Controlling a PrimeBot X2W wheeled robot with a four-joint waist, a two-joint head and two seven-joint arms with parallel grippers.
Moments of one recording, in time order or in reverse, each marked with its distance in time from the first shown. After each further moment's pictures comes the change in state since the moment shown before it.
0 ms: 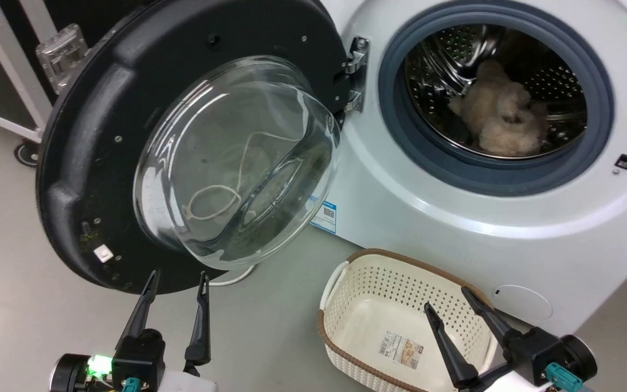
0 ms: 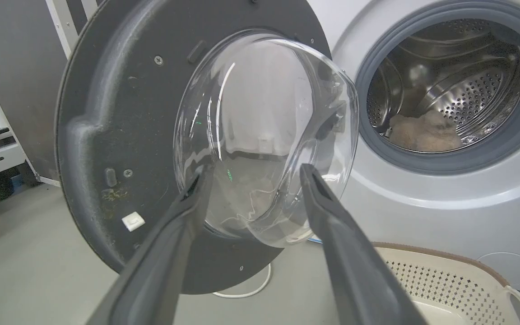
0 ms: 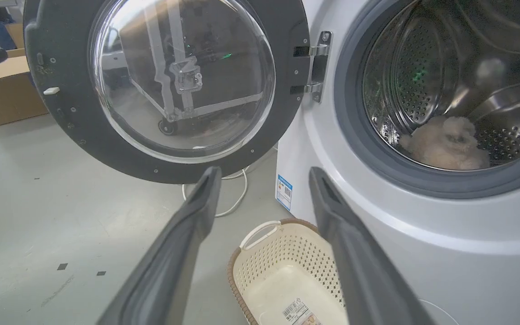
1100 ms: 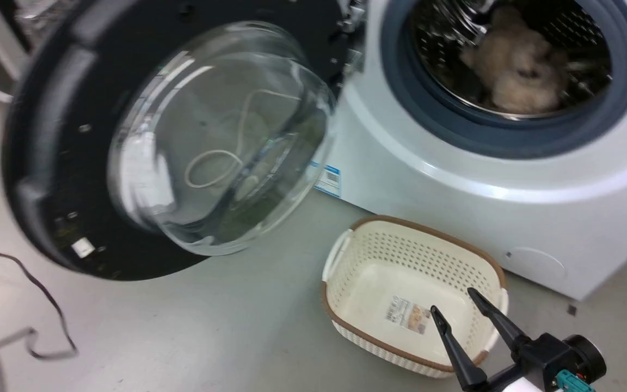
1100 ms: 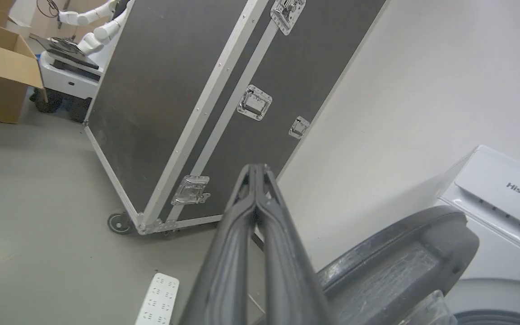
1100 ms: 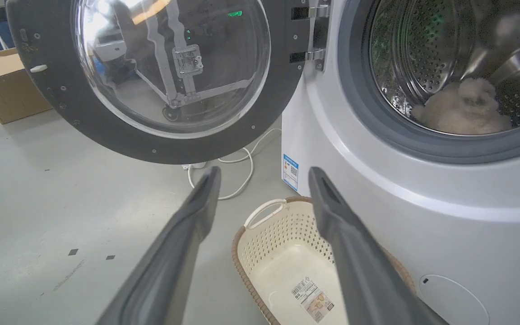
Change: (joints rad) left arm -0.454 0.195 0.552 0.150 -0.709 -0.141 0.175; right arm 0.008 -0.051 0.024 -0.005 0.012 0.000 -0.053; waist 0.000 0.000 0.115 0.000
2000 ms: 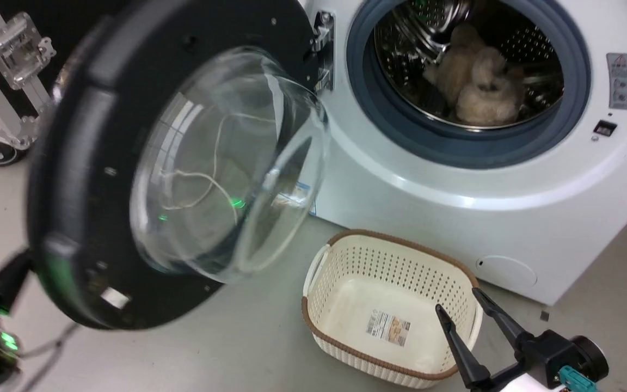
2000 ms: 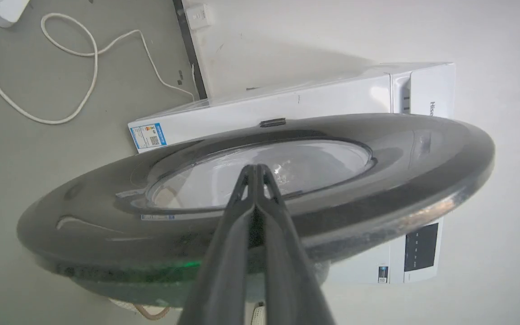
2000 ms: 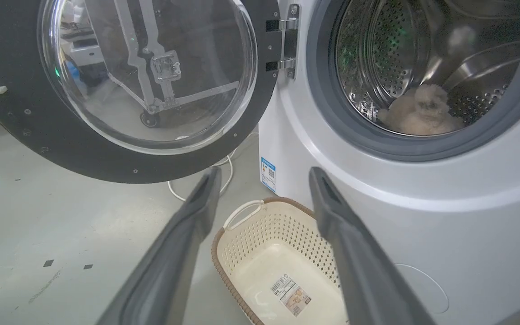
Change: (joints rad) left arm 0.033 -0.048 0.146 0.272 -0.614 0.016 0.823; right arm -0.017 -0.001 -0.008 0.039 0.014 0.000 0.000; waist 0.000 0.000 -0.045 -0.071
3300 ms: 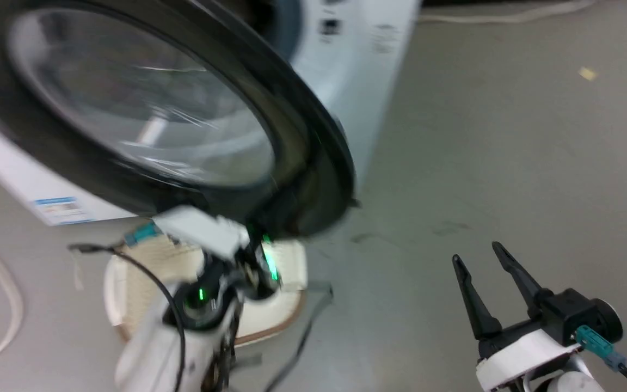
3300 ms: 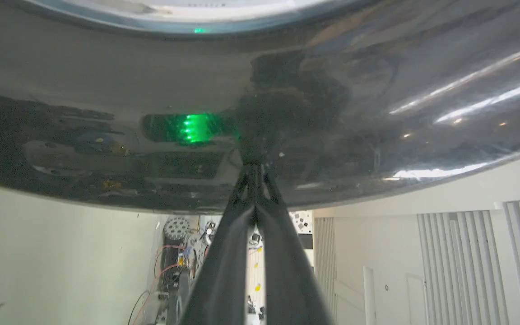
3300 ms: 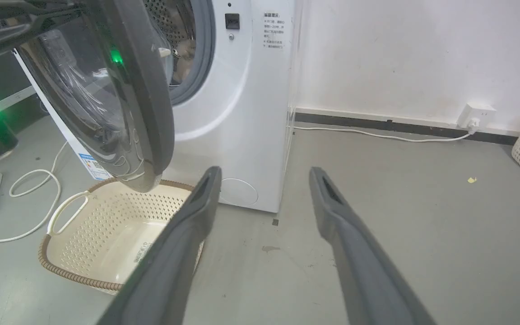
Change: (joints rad) left arm -0.099 -0.234 -0.851 -0.086 -0.444 -0.047 -0.516; right arm -0.106 0.058 -0.108 0.025 -0.024 0.000 0.000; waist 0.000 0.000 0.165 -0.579
